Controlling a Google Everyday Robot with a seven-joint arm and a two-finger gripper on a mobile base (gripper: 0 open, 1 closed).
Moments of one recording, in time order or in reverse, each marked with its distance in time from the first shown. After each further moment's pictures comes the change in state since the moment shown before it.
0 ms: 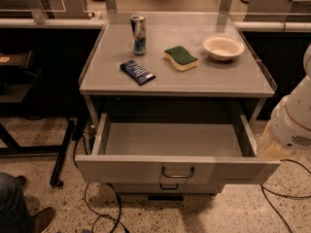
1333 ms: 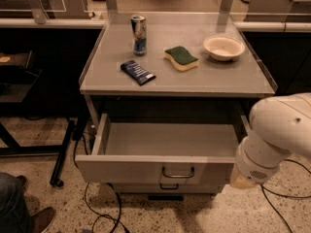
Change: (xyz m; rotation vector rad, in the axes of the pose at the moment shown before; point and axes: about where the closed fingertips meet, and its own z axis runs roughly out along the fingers) arm -0.014 0.032 0.126 -0.096 0.019 -0.034
